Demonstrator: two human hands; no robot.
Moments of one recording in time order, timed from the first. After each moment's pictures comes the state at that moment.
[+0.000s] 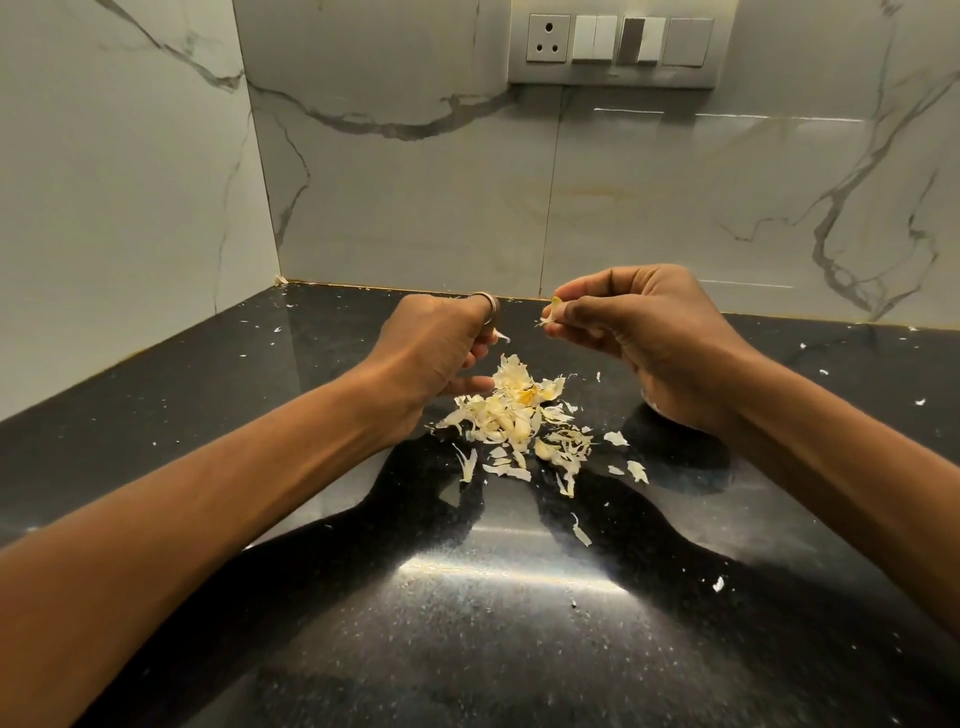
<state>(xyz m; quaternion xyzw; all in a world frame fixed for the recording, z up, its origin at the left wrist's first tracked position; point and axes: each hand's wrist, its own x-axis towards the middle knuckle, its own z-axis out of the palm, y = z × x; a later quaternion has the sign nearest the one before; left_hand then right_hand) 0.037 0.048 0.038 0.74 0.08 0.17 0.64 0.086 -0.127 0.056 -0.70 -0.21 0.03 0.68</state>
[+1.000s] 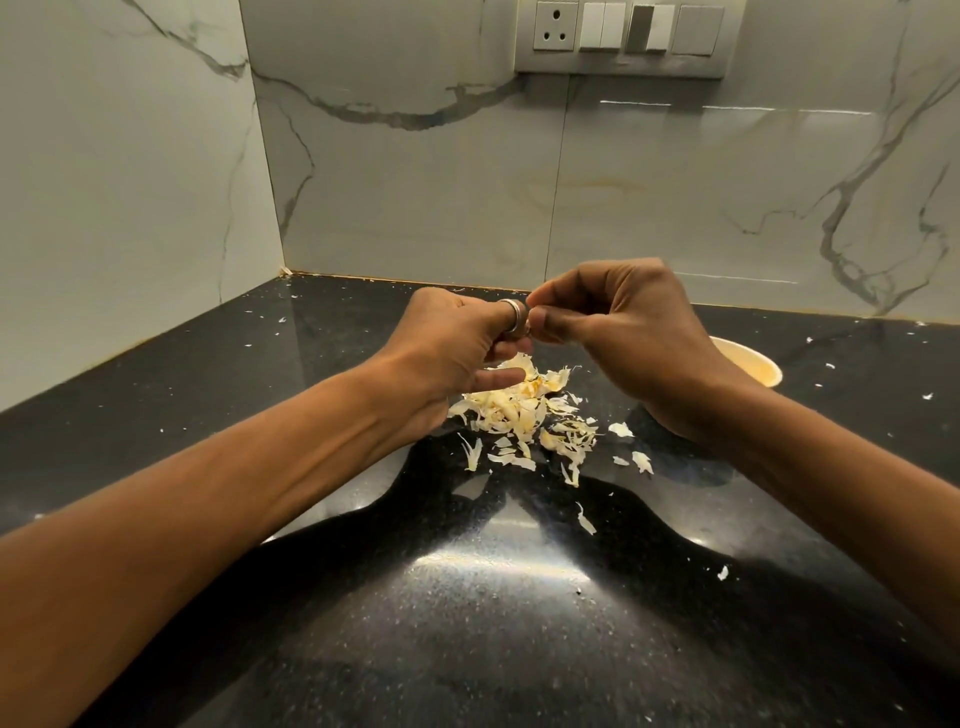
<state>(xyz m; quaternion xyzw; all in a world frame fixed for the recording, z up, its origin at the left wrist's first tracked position) 0.031 0.037 0.038 0.70 0.05 0.14 0.69 0.082 -0.116 0.044 -0.80 -0.32 -0.12 0.49</state>
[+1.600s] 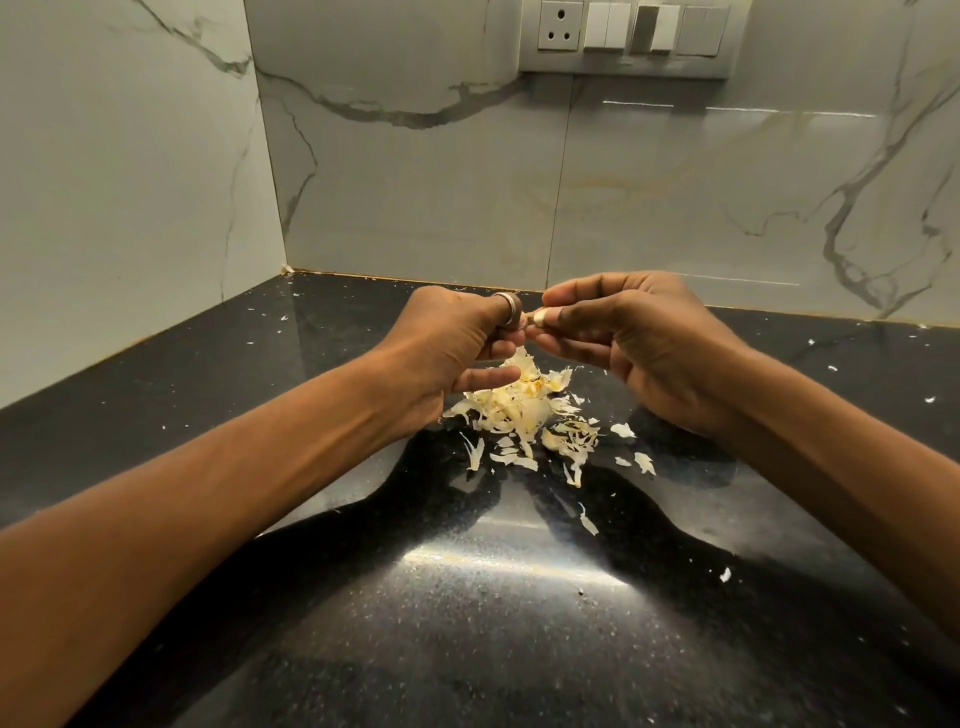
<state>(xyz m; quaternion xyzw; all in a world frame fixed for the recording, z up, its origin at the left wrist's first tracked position) 0.033 0.044 0.038 0.69 0.06 0.12 0.71 0.077 -0.117 0.056 -0.65 -0.17 0.12 0.73</state>
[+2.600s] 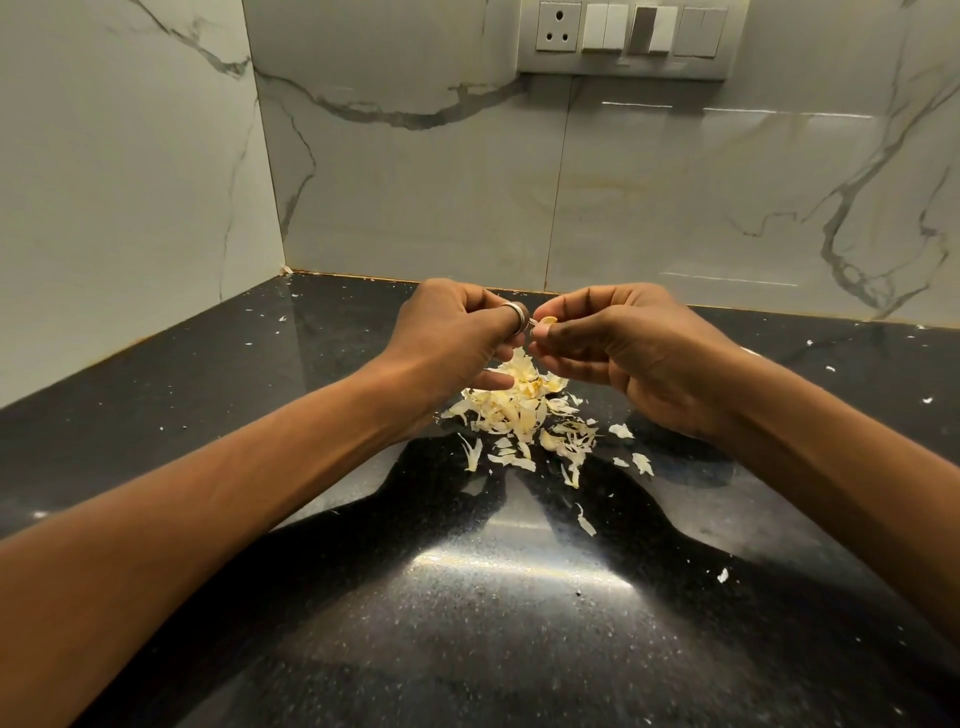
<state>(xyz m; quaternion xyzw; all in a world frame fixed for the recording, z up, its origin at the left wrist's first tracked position) 0.037 0.046 0.031 0.78 0.00 0.19 0.60 0.081 -0.119 0.052 -0.69 -0.18 0.16 0.68</state>
